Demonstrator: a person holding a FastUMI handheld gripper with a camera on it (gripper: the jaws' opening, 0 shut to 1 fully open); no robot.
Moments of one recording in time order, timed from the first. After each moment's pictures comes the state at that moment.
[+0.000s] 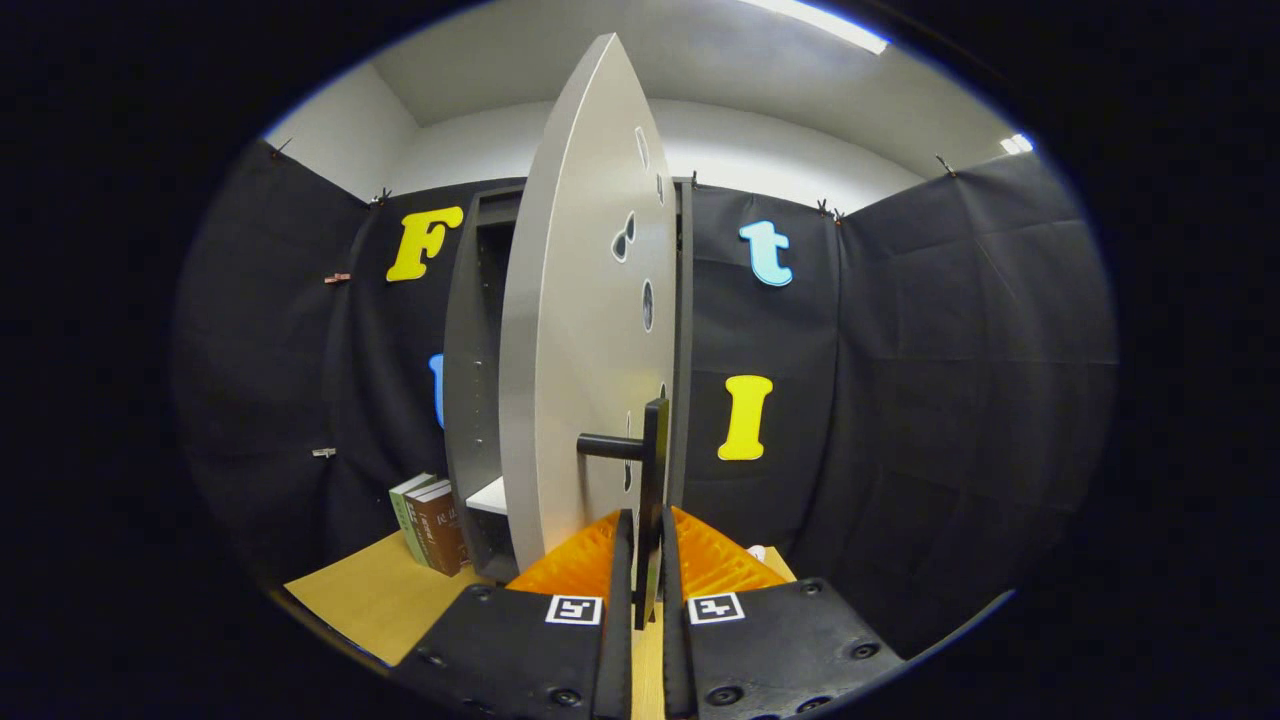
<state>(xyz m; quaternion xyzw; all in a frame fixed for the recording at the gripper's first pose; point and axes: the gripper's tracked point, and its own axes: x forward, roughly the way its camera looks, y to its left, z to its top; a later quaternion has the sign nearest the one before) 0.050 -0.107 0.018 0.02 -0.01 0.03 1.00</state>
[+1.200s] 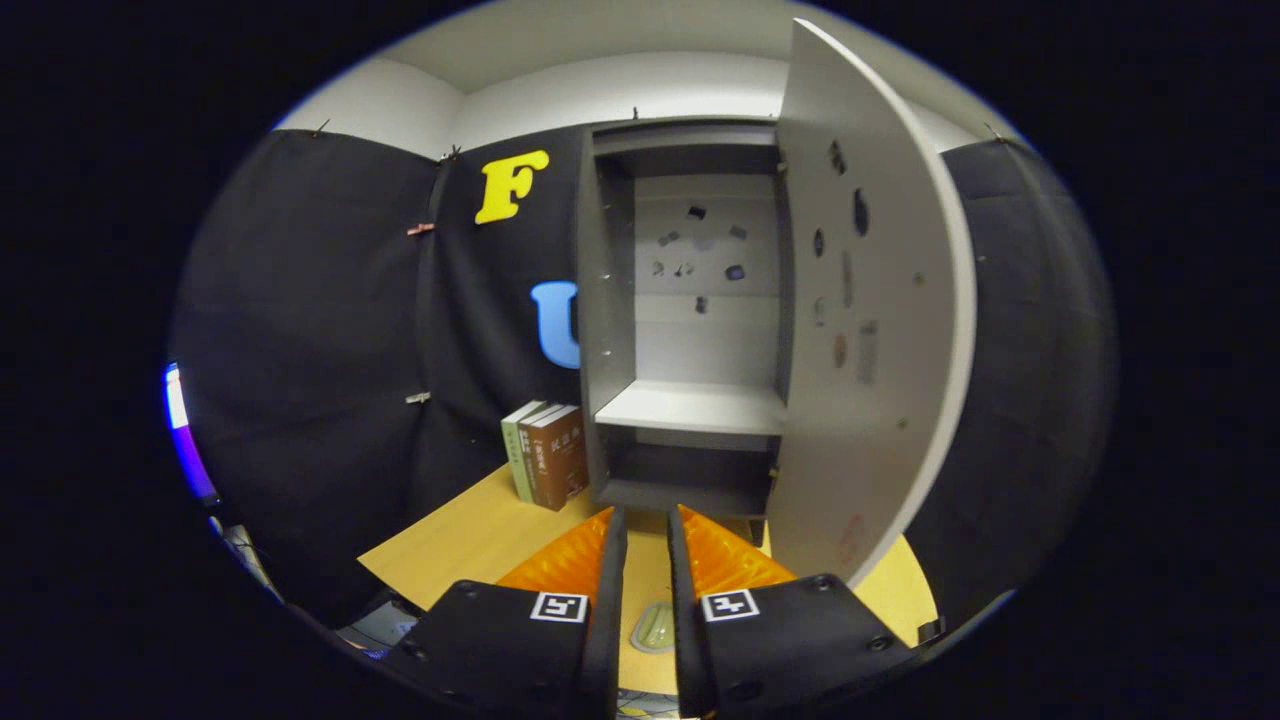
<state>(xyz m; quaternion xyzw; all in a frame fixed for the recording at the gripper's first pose) -0.014 0.038 -0.083 0.02 0.10 0.15 0.98</state>
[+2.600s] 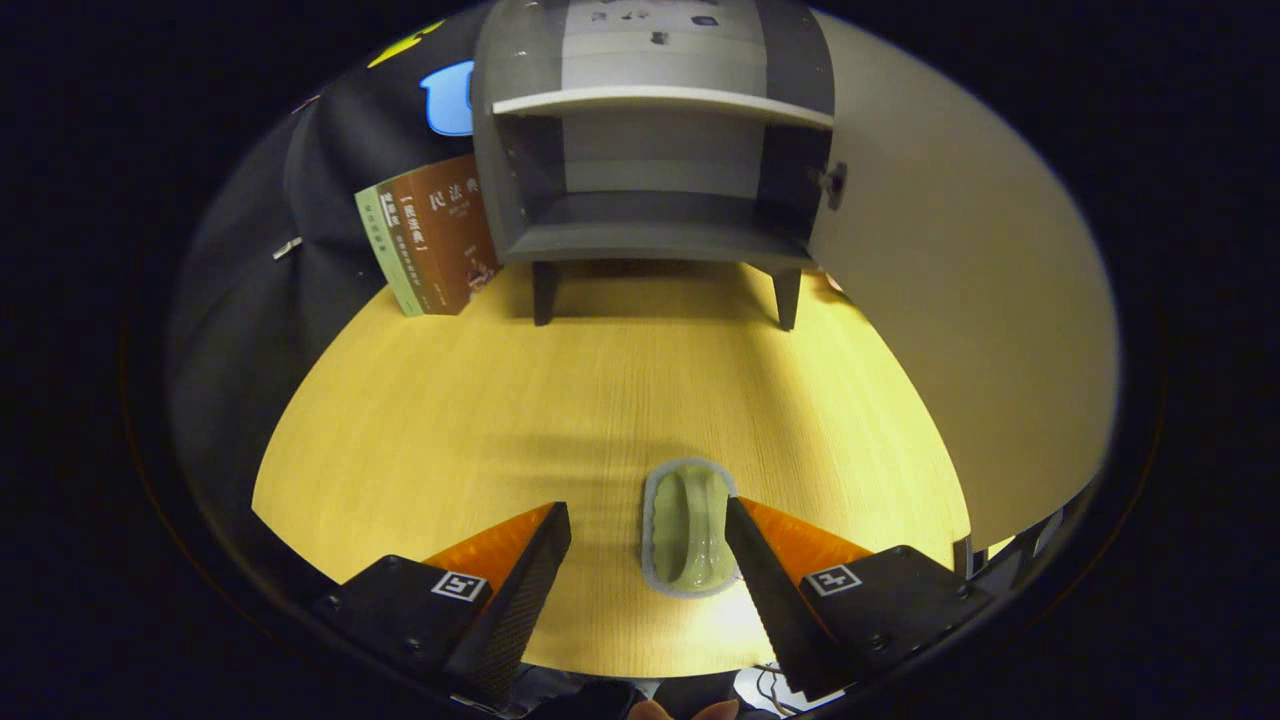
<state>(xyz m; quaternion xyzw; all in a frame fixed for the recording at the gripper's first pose) 0.078 0.064 -0.413 0.02 0.39 0.00 0.92</state>
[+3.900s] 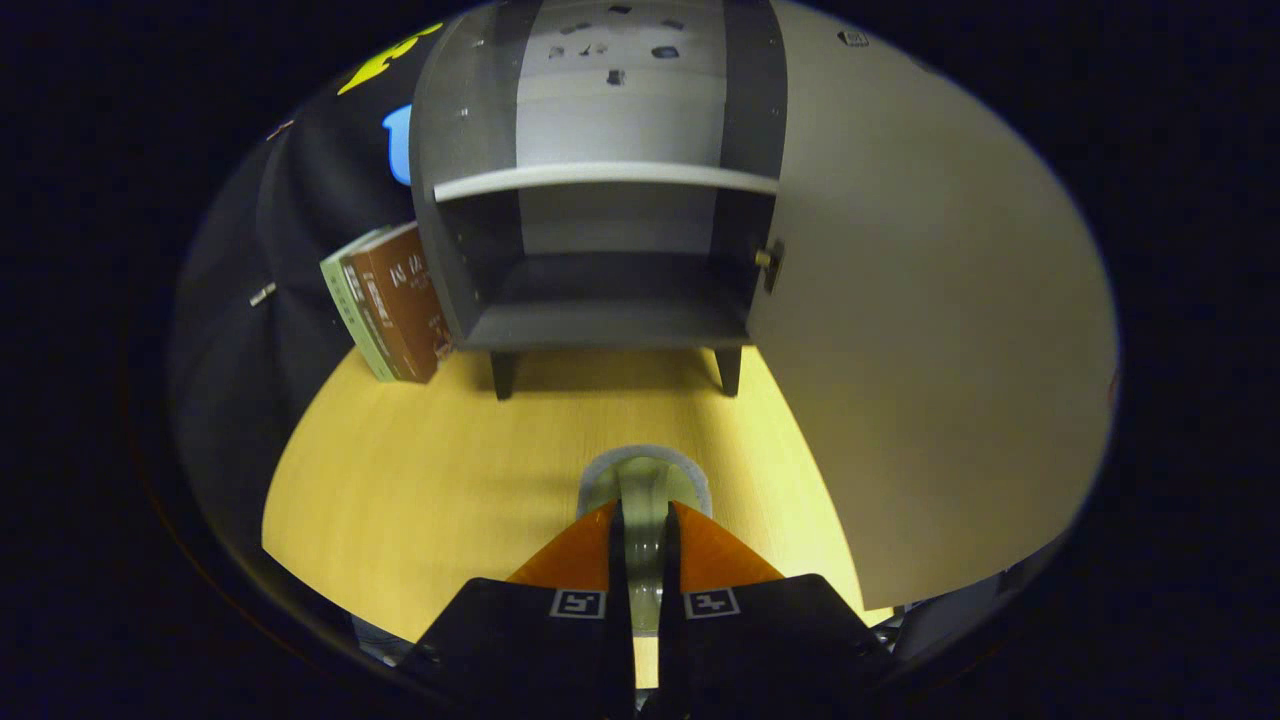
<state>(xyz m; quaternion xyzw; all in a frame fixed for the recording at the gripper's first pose) 0.118 0.032 -0.289 0.03 0.32 -0.03 0.95</state>
